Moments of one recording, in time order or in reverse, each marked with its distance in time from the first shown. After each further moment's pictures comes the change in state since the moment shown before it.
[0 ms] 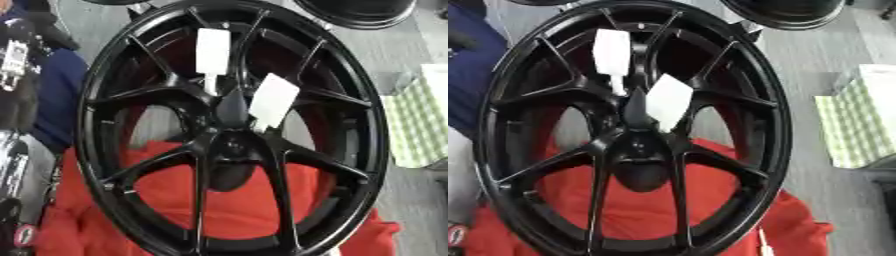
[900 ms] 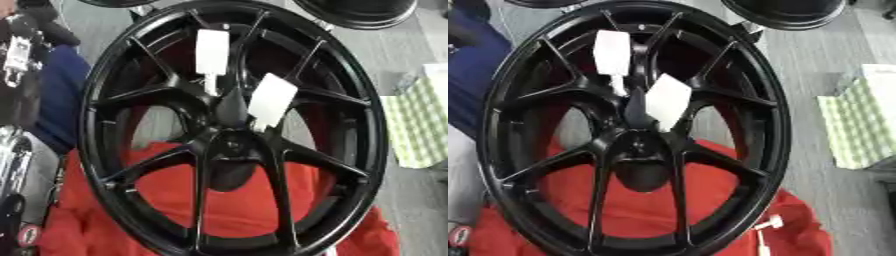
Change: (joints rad) left arm 0.000 0.000 0.003 0.000 -0.001 -0.002 0.003; right arm -0.018 0.070 -0.043 -0.044 -0.113 -0.075 -0.378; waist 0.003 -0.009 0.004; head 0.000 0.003
